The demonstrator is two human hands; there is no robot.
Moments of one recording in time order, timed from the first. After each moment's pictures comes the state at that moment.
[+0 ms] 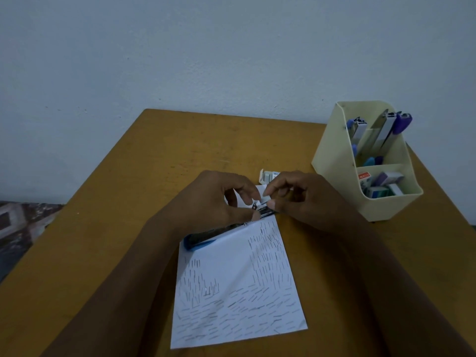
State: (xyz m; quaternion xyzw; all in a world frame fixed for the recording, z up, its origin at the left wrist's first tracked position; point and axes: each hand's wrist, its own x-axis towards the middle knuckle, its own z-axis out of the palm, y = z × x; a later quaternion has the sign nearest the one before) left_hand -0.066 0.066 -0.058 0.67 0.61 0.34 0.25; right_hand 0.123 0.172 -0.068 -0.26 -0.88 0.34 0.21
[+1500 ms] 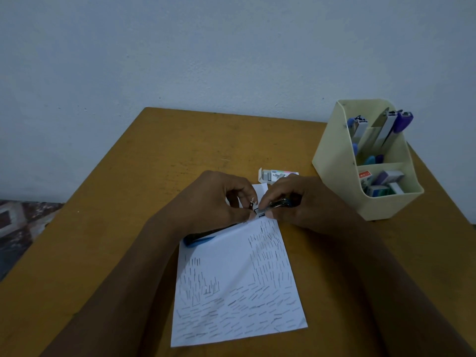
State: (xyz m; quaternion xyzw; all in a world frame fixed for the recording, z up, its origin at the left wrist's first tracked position) left_hand -0.066 0.066 -0.059 0.67 0.63 0.31 0.25; right_hand 0.121 0.170 -0.066 -0.22 -0.89 0.36 0.16
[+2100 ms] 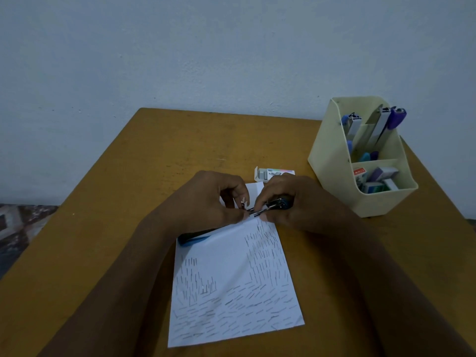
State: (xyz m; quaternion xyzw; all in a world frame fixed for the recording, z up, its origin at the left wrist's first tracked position) left_hand -0.068 0.065 -0.056 0.67 0.63 0.30 0.26; right_hand 0.119 0.169 -0.066 -0.20 -0.91 0.32 0.15
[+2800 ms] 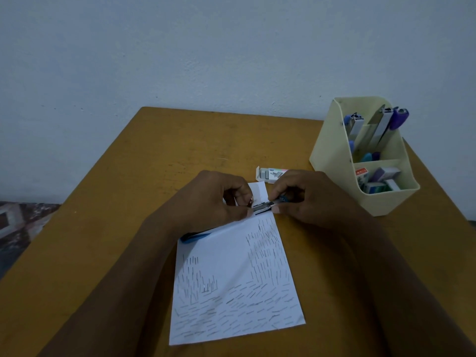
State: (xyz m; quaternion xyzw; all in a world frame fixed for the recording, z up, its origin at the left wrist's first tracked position) left_hand -0.066 0.066 -0.059 0.67 0.63 0.30 0.24; right_hand 0.128 0.177 -0.066 -0.28 -0.90 0.29 0.17
